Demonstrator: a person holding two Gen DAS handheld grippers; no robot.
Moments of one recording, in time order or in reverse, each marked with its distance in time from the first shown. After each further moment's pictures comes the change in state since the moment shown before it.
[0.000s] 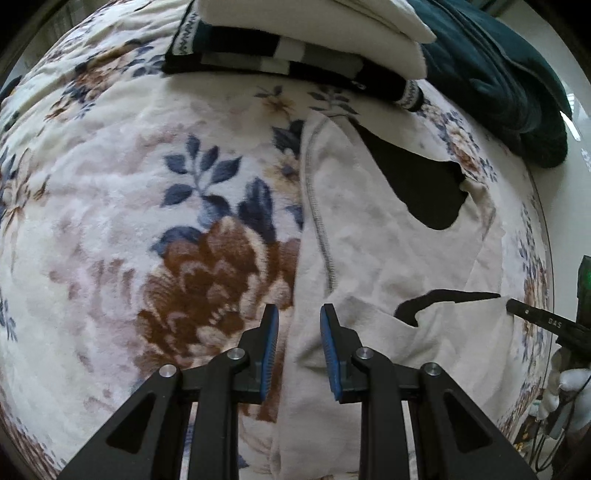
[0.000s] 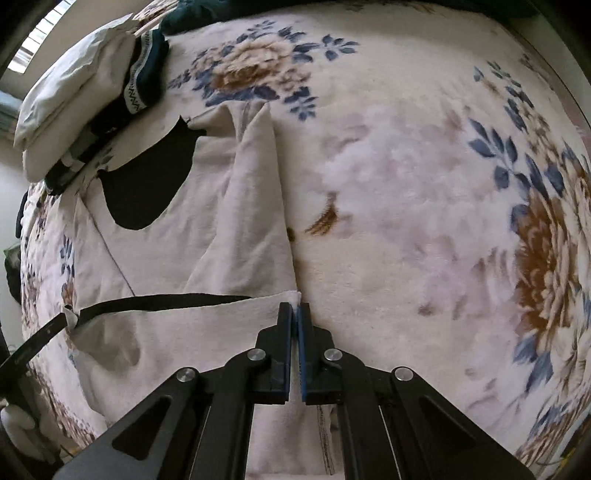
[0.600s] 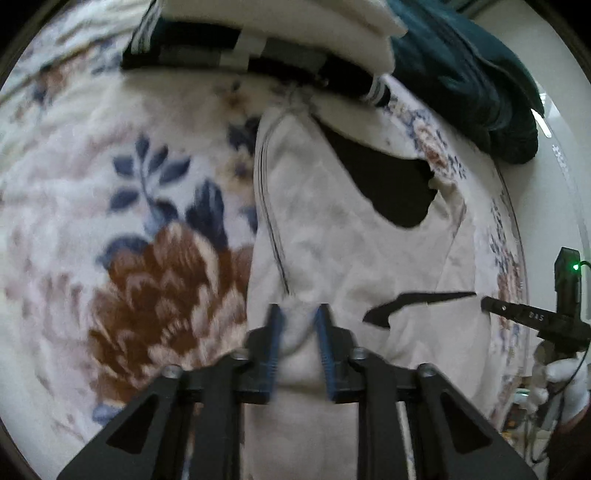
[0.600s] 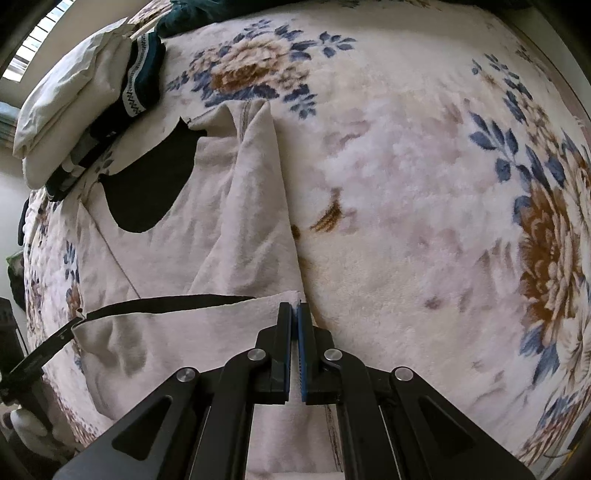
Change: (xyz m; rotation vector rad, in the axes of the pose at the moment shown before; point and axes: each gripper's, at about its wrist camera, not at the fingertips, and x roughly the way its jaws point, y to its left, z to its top) left arm 0.012 -0.012 0.001 0.046 -0.041 -0.135; right arm 0.002 0.003 0.001 0.036 0.012 0.020
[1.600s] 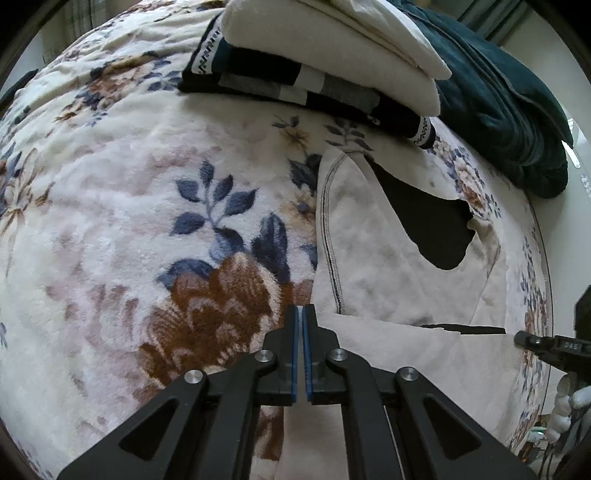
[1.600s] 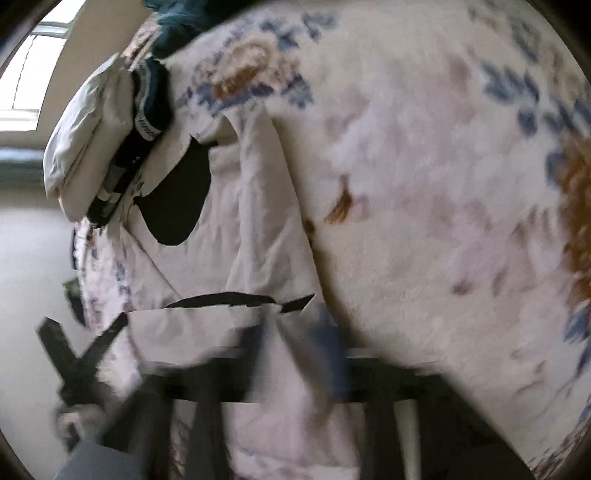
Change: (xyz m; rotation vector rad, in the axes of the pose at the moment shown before) left arm -0.012 0.025 0.003 -0.093 -0.102 0.137; right arm -0.008 -0.019 0.005 0.078 0.003 0.230
